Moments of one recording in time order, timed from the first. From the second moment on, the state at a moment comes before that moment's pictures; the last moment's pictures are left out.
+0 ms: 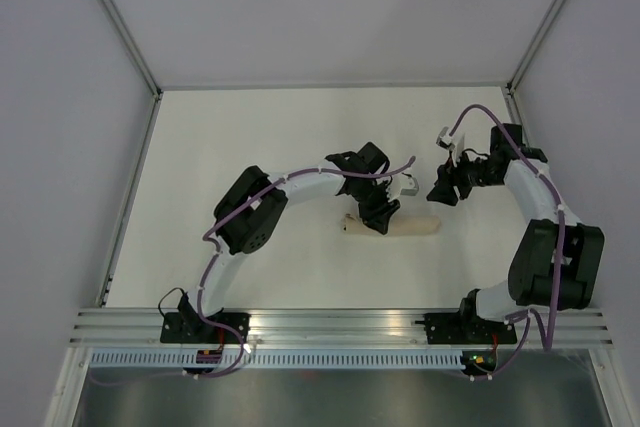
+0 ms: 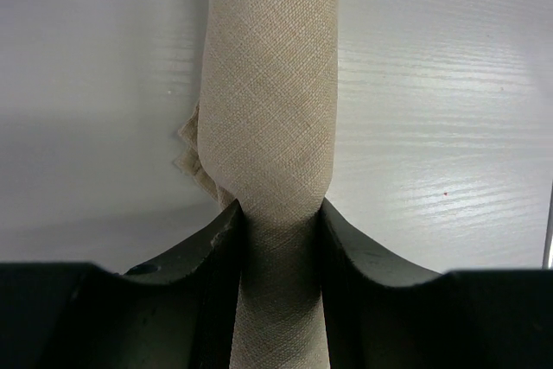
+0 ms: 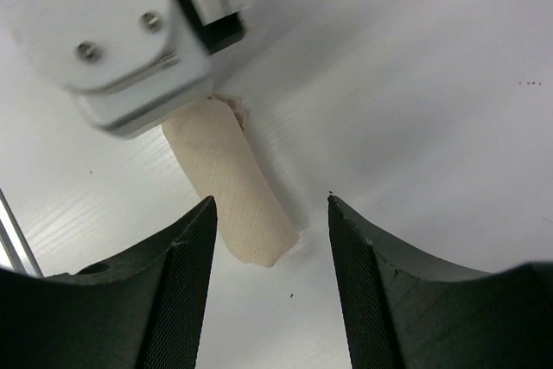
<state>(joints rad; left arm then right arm) -0.86 2.23 1.66 -0.51 0.64 0.43 -0.16 1.50 1.08 -0.83 -0.88 -0.89</state>
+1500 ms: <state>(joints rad) -0.80 2.41 1.92 -0.81 0.89 0.43 0.48 1.29 0.58 -0.36 -0.39 -1.03</state>
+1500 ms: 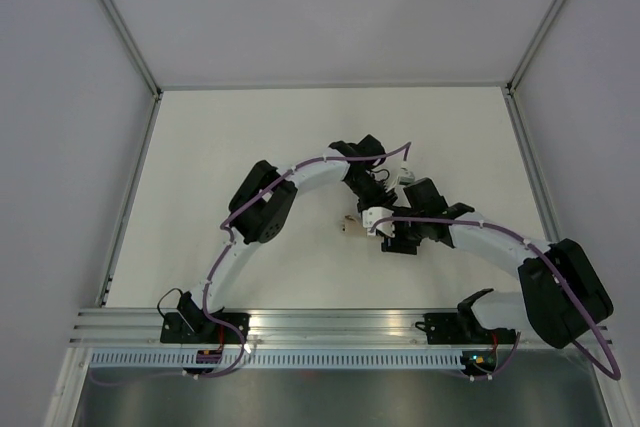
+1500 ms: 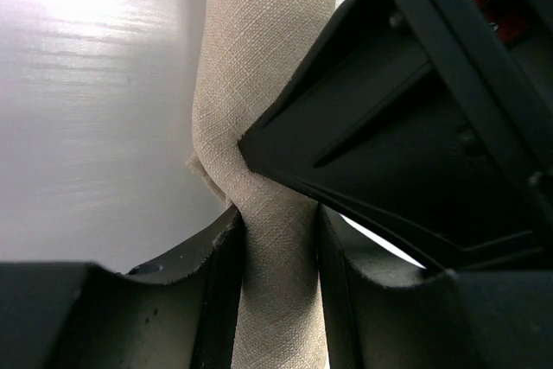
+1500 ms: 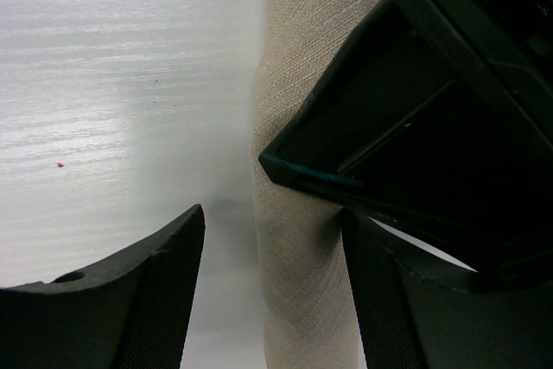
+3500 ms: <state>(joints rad) -0.46 2.03 1.86 -0.72 0.76 0.09 0.50 1.72 0.99 -0.31 -0.12 -0.41</state>
